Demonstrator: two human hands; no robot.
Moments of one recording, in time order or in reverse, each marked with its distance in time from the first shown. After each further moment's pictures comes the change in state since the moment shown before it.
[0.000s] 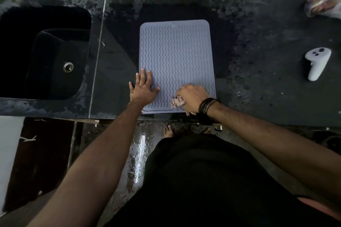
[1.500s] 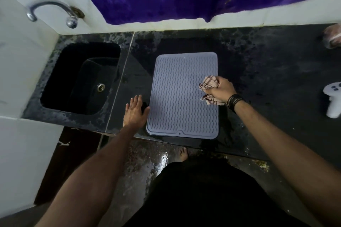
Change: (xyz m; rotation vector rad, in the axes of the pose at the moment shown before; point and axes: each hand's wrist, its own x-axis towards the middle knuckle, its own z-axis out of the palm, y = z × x) left_hand -0.051 -0.006 -0.038 -0.024 0.253 -0.231; right_hand 0.032 0.129 -0.062 0.950 0.261 0.415
